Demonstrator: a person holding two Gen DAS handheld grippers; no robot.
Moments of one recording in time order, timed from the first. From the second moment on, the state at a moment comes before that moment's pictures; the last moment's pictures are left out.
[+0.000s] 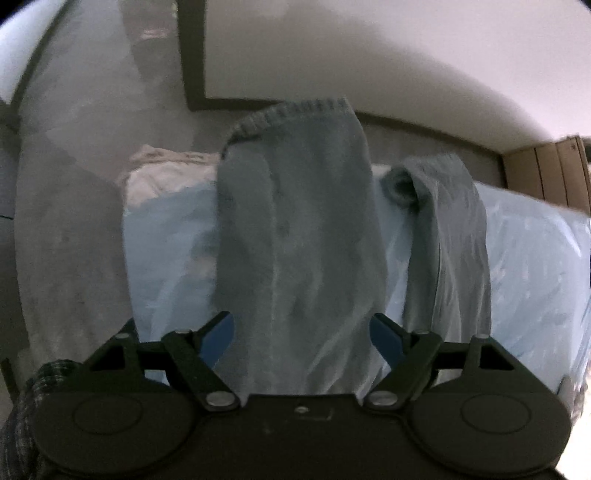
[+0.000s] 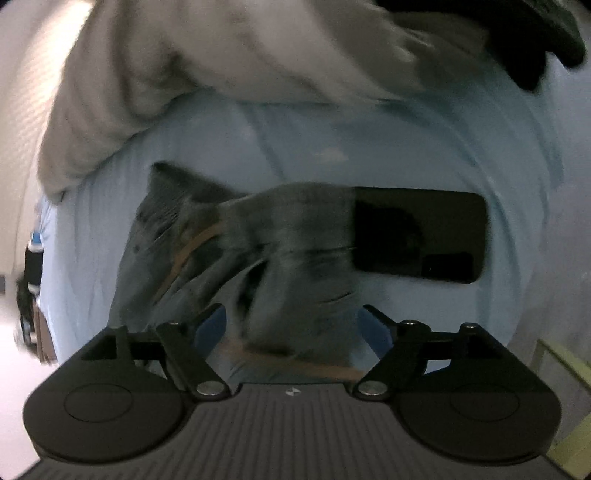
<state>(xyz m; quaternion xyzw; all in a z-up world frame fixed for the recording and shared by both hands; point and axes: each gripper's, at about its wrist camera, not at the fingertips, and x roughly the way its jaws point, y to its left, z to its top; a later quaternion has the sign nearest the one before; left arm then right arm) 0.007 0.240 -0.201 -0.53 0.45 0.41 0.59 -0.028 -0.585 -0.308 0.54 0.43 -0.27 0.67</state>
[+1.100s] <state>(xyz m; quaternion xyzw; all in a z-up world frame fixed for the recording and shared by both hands) -0.040 0.285 -0.281 -0.64 0.40 0.39 0.53 0.018 -0.517 -0.243 0.55 0.38 -0.26 0.69</state>
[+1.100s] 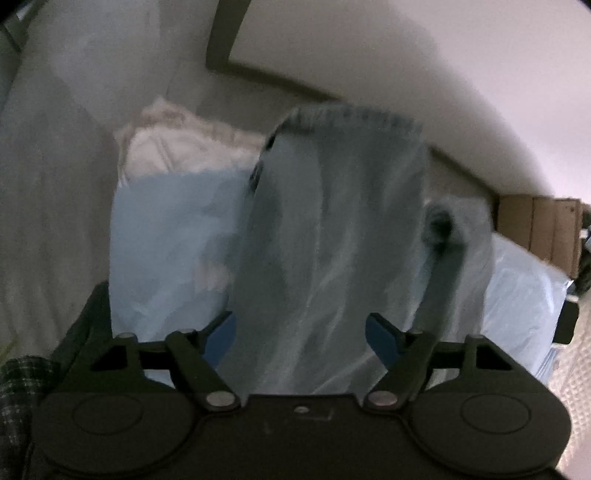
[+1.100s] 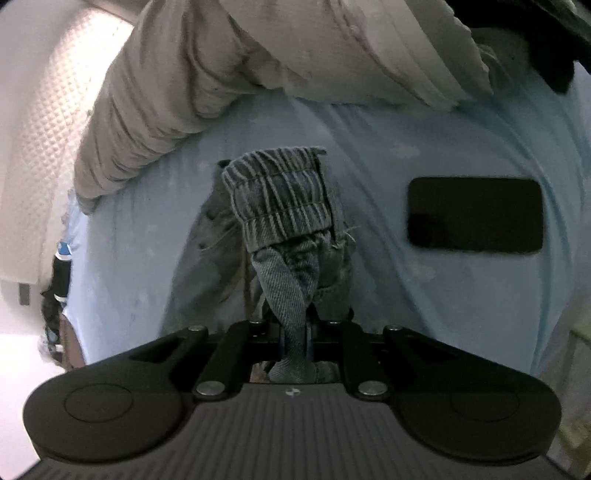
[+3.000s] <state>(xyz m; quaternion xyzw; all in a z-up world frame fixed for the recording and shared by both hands) 0.336 0.285 -0.246 -0.54 0.49 0.35 0.59 0.211 -0.529 -0.275 0.58 0.35 -0.39 0.63</state>
